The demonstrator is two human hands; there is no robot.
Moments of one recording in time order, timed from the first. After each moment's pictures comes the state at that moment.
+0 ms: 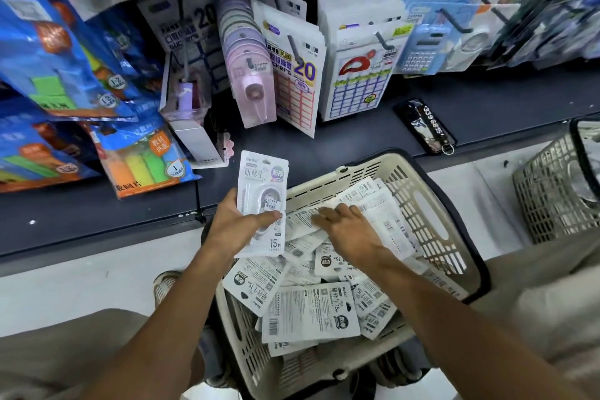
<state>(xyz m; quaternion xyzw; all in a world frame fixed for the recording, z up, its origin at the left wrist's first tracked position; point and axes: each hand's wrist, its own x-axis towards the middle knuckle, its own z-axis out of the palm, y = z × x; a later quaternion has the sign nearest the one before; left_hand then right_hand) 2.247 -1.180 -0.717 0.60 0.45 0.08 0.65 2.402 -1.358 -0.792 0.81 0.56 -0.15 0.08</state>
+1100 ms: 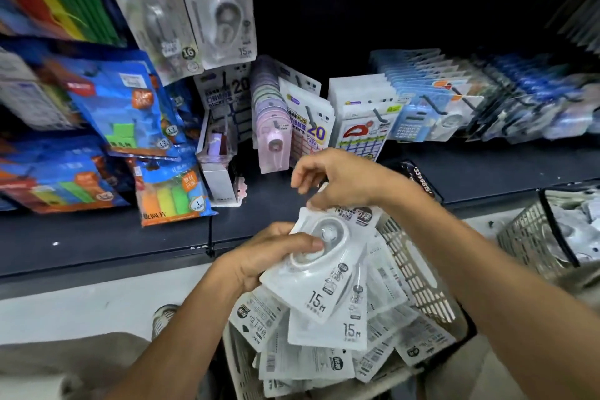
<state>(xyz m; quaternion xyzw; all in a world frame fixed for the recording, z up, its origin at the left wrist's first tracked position) 2.253 -1.210 -0.612 0.56 0.23 -0.09 0.79 2.423 -1.285 -0.532 0.76 0.52 -0.33 -0.23</state>
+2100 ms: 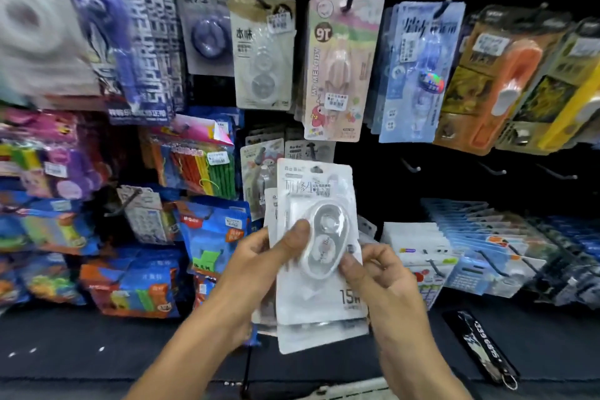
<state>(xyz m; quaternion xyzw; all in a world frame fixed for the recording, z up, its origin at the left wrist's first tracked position) 2.223 -1.127 -0.441 0.58 0.26 0.28 0.72 2.345 -1.250 -0.462 0.53 0.27 -0.32 -0.74</state>
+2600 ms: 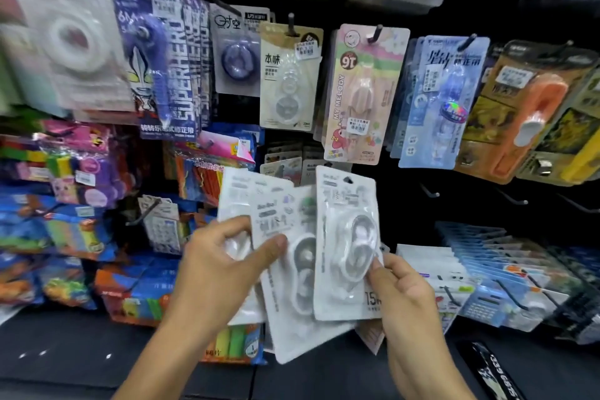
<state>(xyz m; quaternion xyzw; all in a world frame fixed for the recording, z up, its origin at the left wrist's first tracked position) 2.187 -1.106 -0.414 0.68 0.27 0.45 0.51 2.357 -1.231 -0.460 0.57 0.26 -0.30 -0.72</state>
